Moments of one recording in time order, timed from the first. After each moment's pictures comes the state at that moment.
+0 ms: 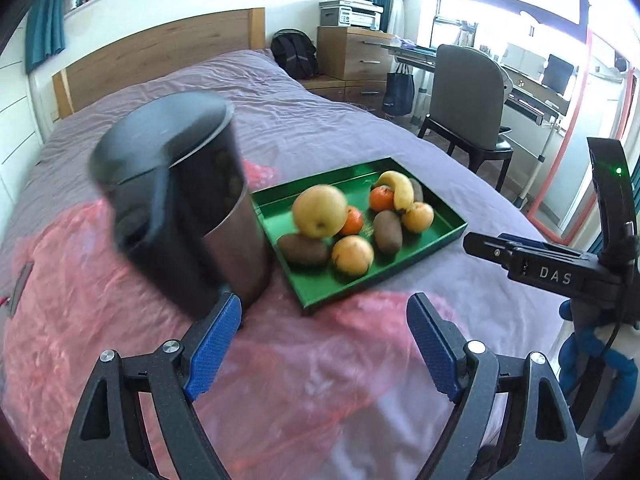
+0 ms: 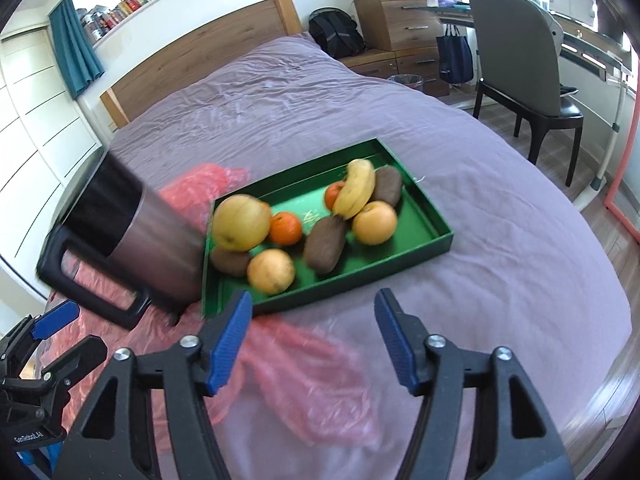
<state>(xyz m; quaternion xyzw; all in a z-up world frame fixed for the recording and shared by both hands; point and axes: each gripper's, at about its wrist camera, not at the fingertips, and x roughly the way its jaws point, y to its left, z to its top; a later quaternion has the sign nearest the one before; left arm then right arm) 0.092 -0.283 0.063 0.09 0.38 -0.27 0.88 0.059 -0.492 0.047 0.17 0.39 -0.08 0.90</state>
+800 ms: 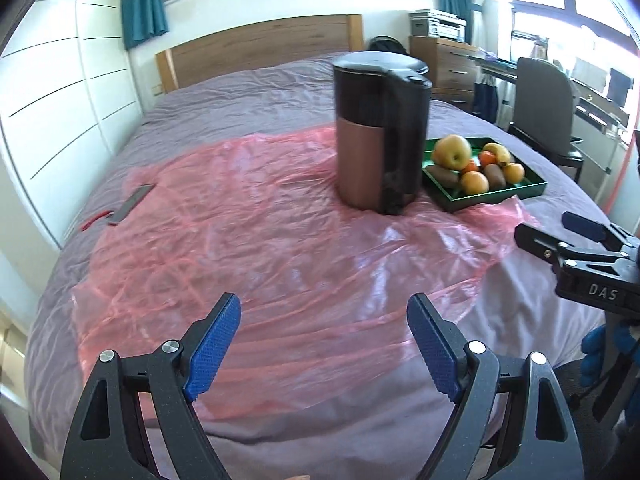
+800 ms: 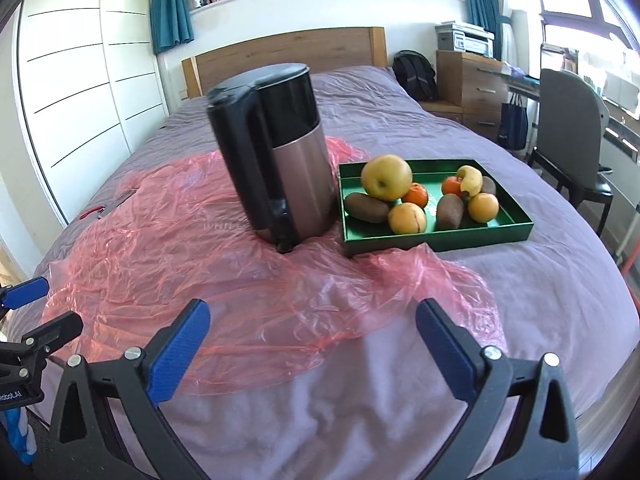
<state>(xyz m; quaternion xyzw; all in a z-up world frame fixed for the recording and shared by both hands) -0.015 -0.107 0.027 0.09 0.36 -0.11 0.92 -0.016 -0.308 0.023 0.05 0.33 -0.01 0.94</state>
